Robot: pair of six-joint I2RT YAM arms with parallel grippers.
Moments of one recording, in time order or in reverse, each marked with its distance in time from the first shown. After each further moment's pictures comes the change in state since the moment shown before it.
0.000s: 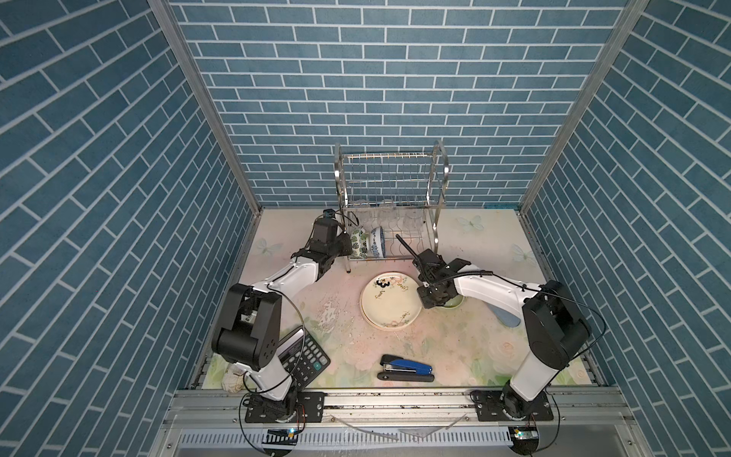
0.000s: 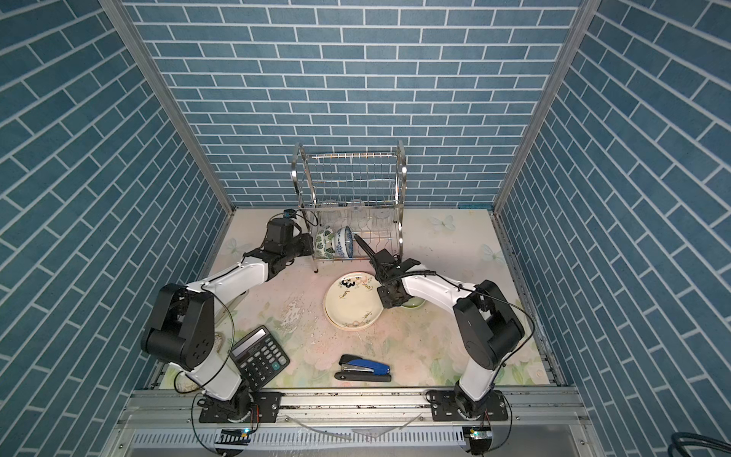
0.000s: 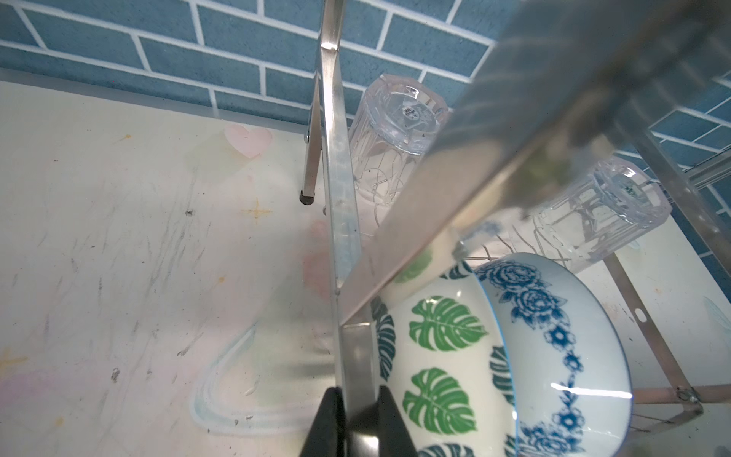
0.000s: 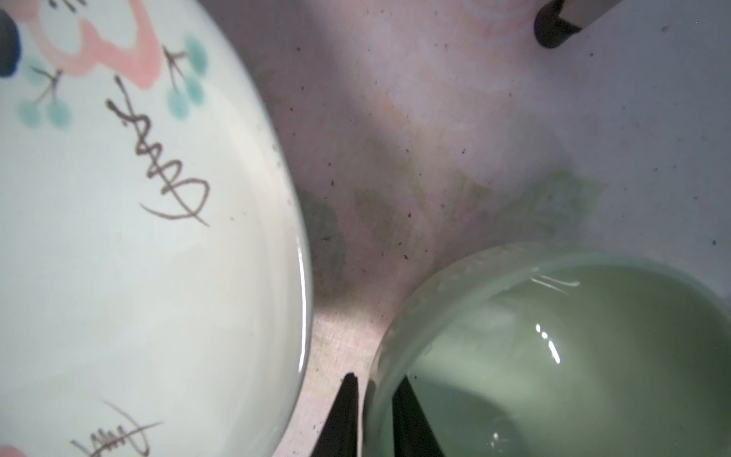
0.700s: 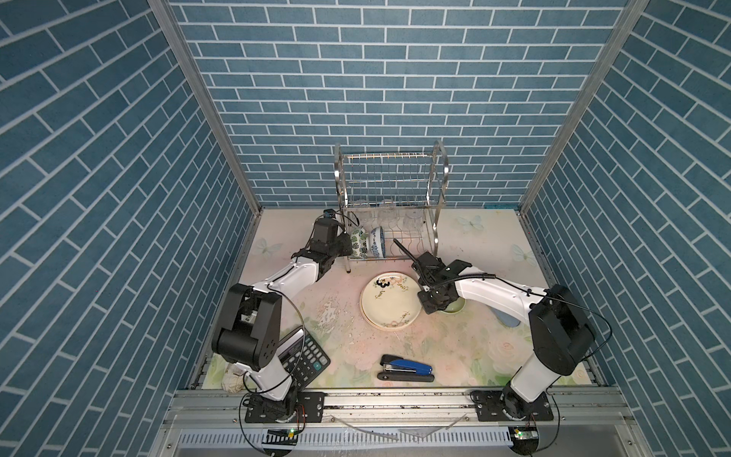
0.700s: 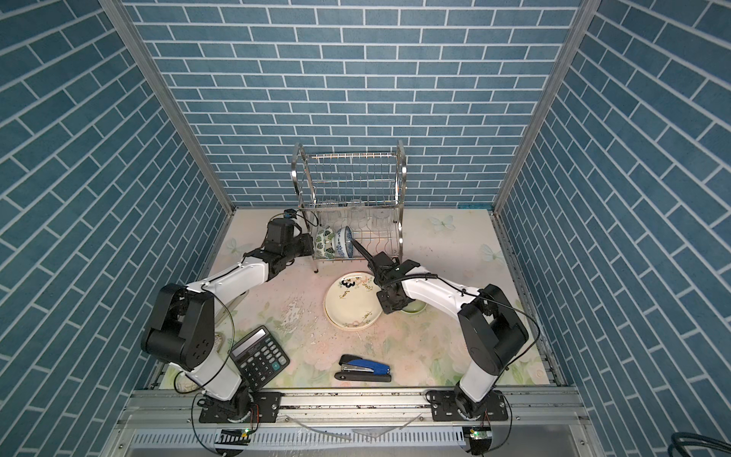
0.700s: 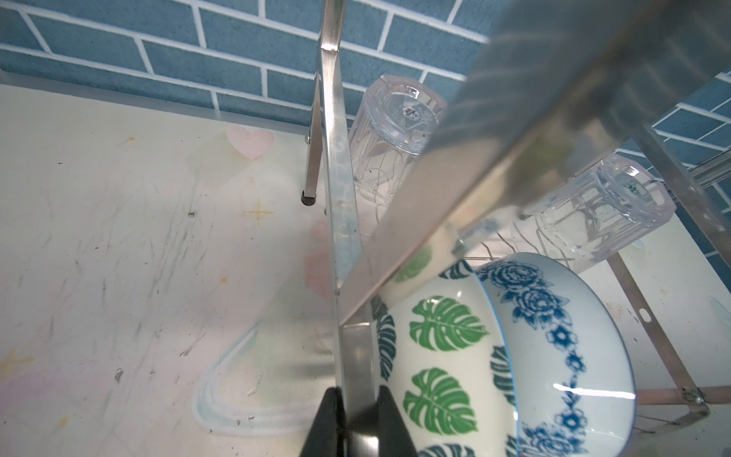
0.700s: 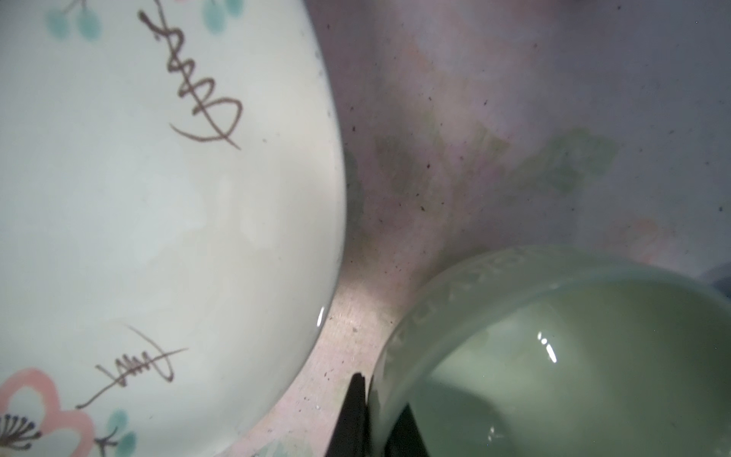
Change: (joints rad) left arm -0.003 0.000 0.000 0.000 -0.010 0.007; right arm 0.031 -0.035 0.001 -0.079 -0.008 0.000
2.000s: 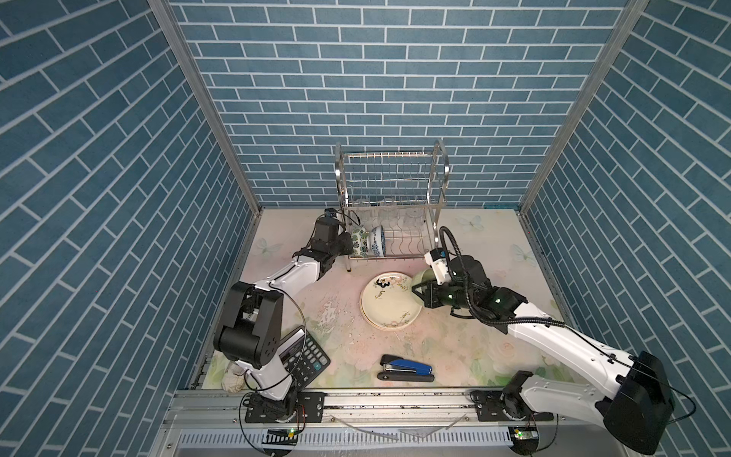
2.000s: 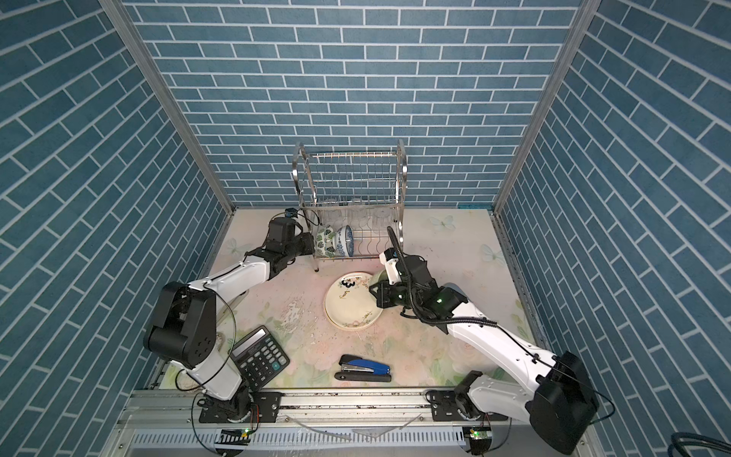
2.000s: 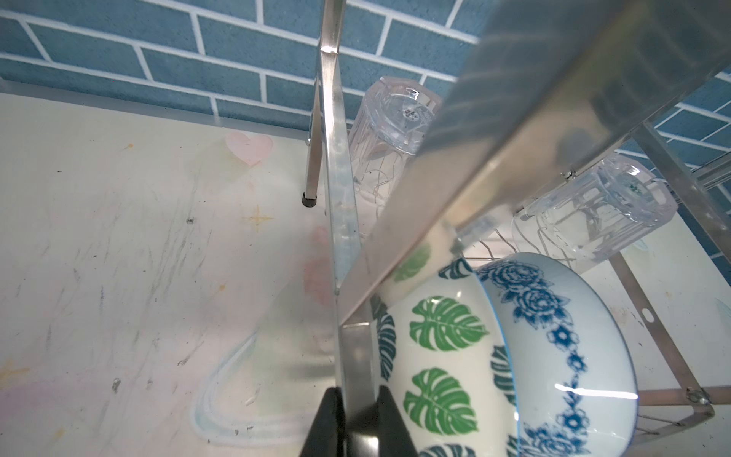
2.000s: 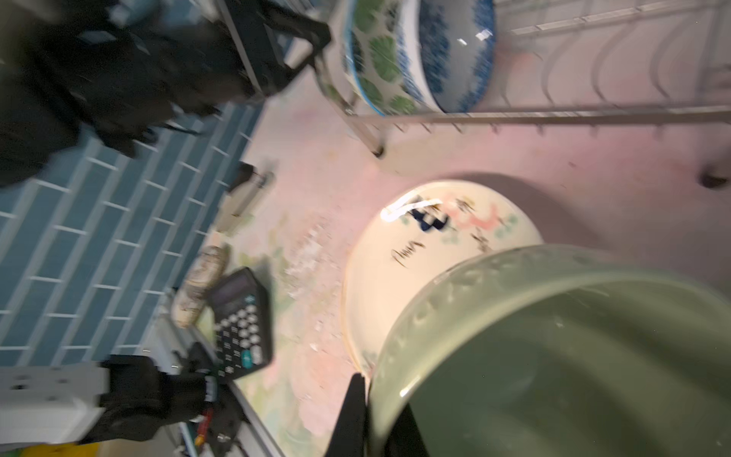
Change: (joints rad) left arm -0.003 0.012 0.010 0.006 -0.009 0.008; right arm 0.015 -0.518 -0.273 0.394 -0.291 0.243
